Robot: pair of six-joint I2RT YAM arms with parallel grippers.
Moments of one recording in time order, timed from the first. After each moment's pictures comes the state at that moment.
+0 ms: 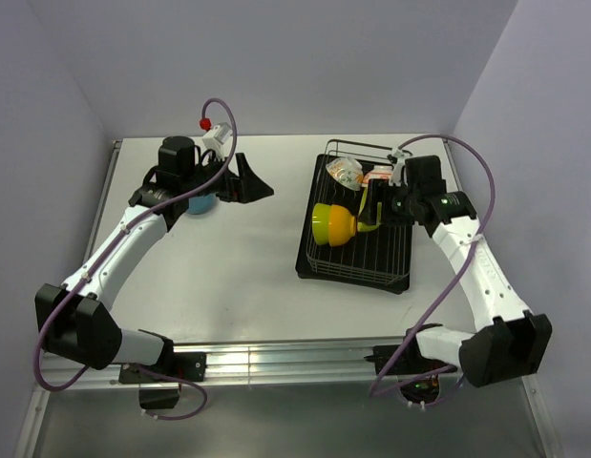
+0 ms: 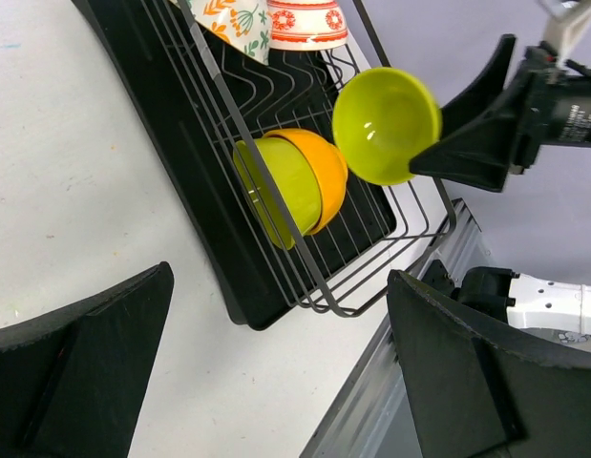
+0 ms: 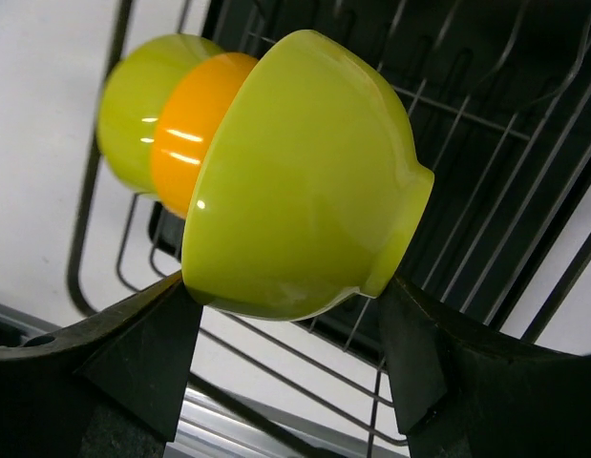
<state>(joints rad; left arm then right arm) -0.34 1.37 1.22 -0.24 0.67 -0.43 0.16 1.18 1.16 -0.81 -0.24 0.19</state>
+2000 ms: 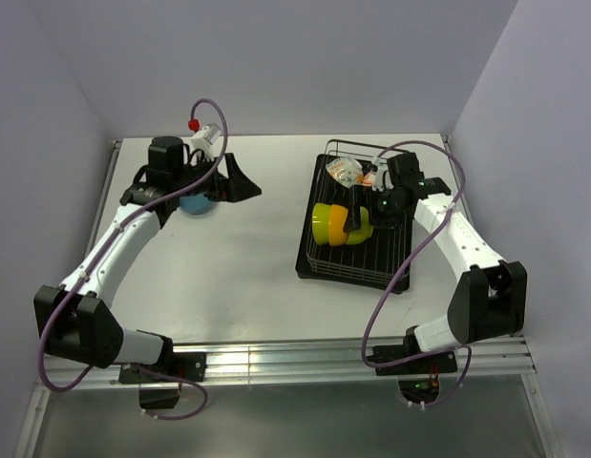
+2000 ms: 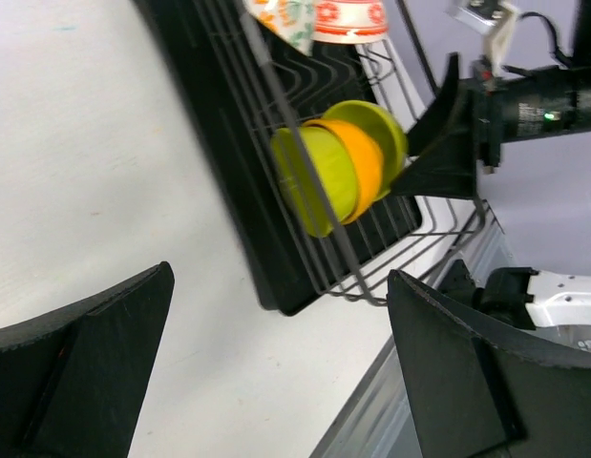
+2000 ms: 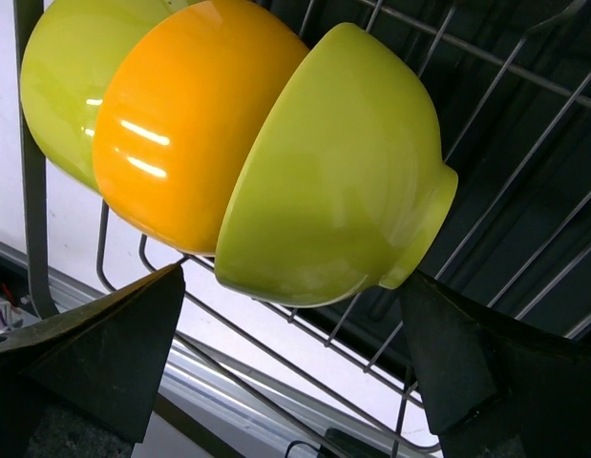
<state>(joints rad) -0.28 1.37 1.22 -0.29 0.68 -0.38 0.17 1.43 1.17 -0.81 -0.37 0.17</state>
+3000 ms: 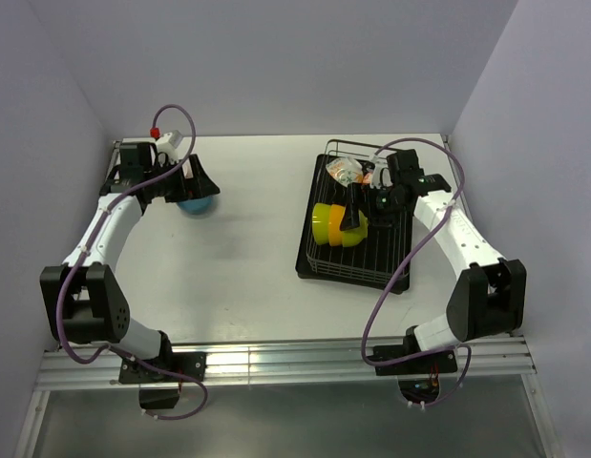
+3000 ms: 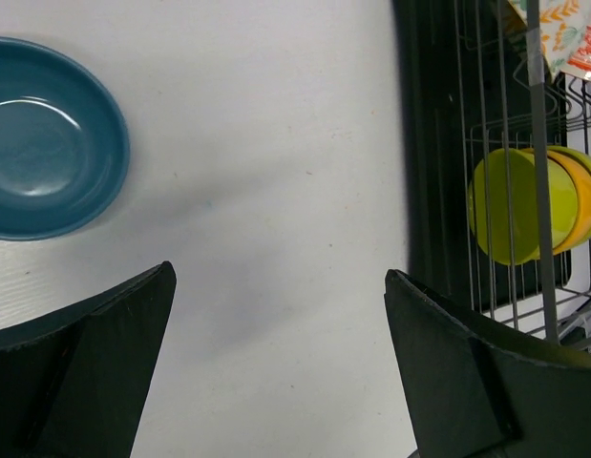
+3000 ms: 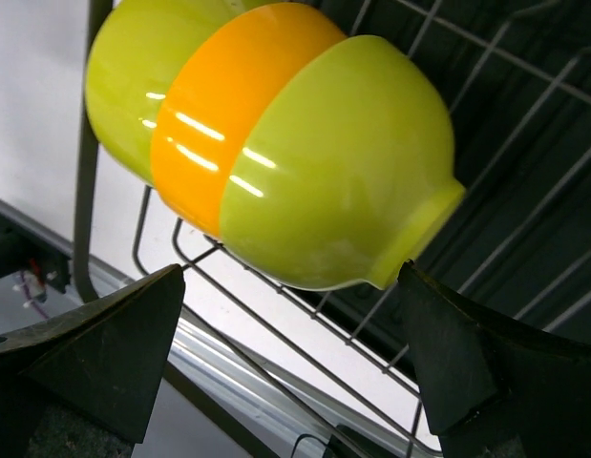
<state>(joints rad) 0.00 1.49 1.21 -0.43 0.58 -0.20 0.17 1.44 1.21 -0.84 -0.43 0.15</state>
